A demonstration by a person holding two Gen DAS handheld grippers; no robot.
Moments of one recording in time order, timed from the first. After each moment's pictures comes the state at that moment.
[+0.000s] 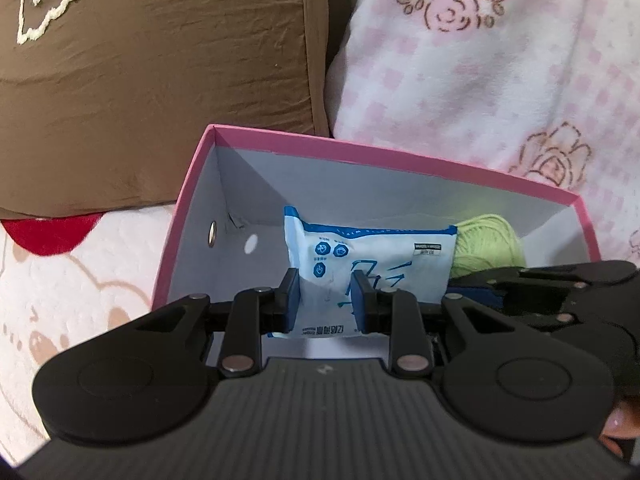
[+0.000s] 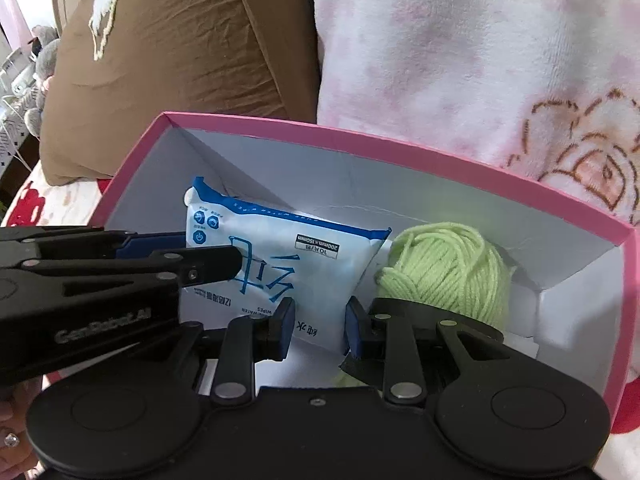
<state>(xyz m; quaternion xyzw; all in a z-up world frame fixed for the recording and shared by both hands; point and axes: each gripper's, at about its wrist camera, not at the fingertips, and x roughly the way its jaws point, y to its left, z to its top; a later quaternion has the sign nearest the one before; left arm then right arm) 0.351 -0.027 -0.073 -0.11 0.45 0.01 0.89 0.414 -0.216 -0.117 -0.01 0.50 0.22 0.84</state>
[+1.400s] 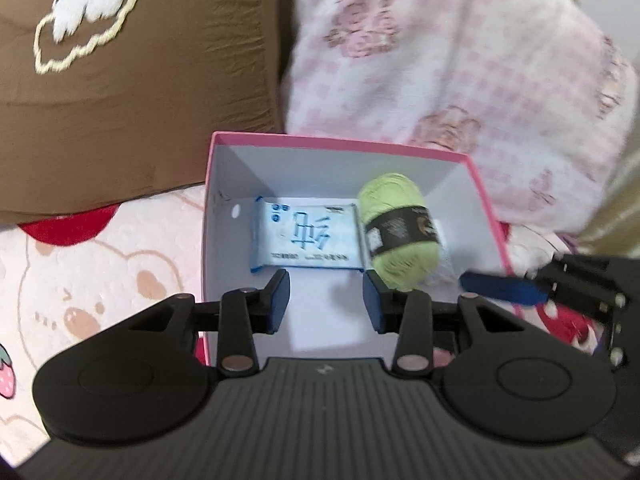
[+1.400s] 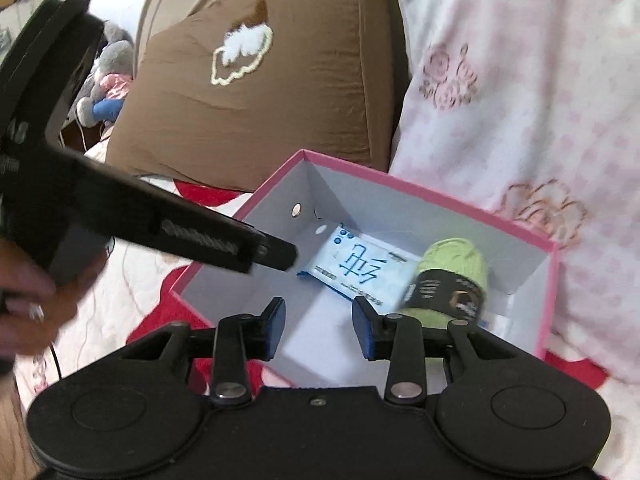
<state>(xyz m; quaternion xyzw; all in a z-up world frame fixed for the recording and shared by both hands) 0.263 -0.013 0.020 -0.10 0.45 -0.10 0.88 0.266 -0.208 -0.022 -0.08 0.39 0.25 0.88</state>
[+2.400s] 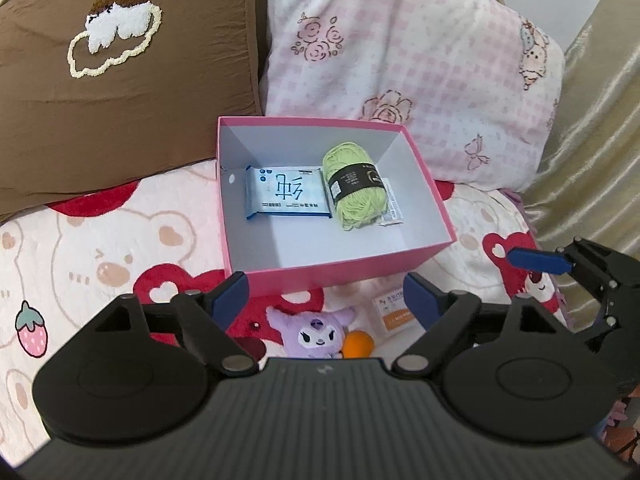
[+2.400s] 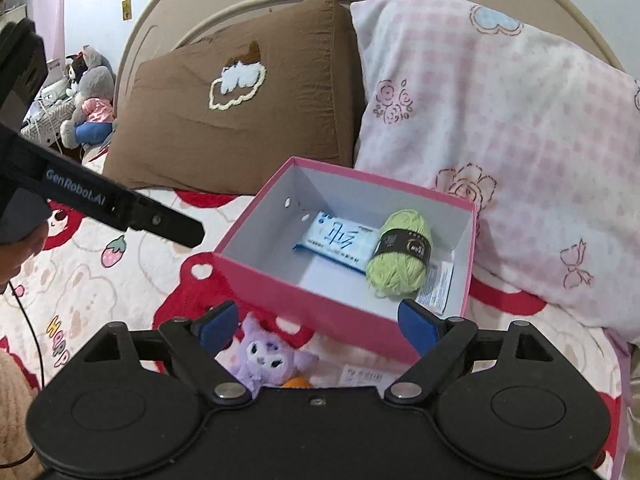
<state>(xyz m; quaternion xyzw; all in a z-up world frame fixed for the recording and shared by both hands) 0.155 0.019 0.073 -0.09 0.44 -0.15 0.88 0.146 -0.220 0.020 -0.06 0.37 0.18 0.91</state>
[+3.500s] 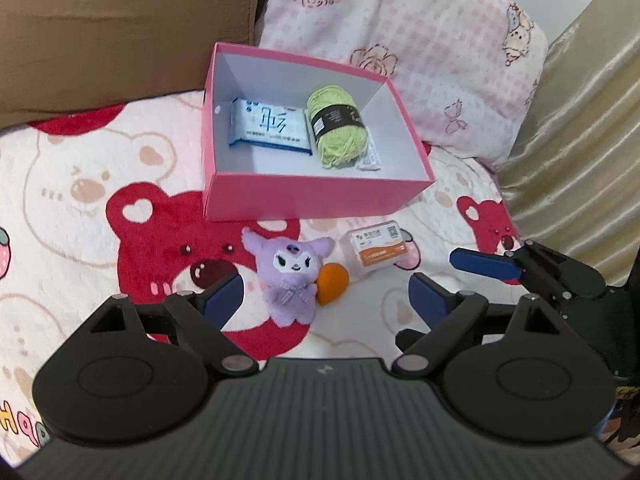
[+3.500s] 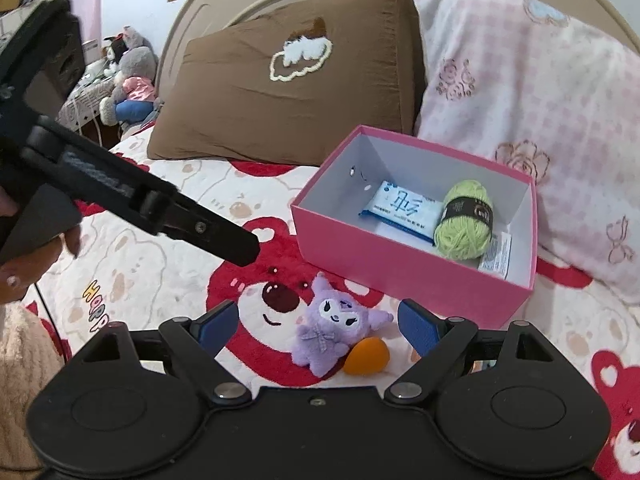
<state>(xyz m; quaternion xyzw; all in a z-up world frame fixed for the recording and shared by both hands) 0.105 0.032 0.028 -0.14 0.47 -0.18 0.85 0.098 -0.181 -0.019 -0.06 0.38 0.21 0.90</state>
